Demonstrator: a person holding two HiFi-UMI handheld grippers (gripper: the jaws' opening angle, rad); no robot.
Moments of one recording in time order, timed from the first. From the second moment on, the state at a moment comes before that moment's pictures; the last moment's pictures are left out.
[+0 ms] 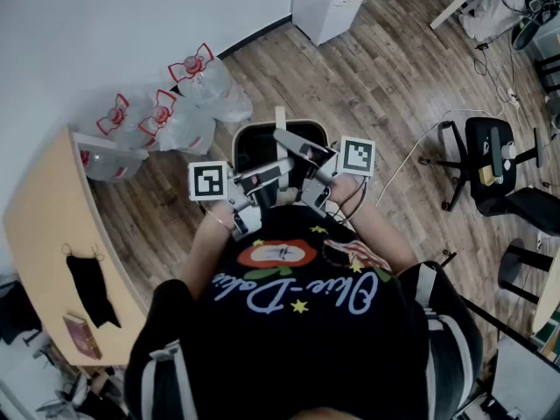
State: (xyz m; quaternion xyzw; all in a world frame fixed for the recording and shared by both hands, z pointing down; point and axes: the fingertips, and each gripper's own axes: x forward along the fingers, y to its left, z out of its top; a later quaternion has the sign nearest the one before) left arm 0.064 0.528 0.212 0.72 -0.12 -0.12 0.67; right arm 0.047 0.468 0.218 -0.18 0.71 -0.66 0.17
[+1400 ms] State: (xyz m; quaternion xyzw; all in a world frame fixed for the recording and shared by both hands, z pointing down) left arm 0.165 0.539 0.216 0.73 -0.14 -0.11 0.66; right arm 0.148 0.479 0.223 -0.17 0.70 -0.67 0.18
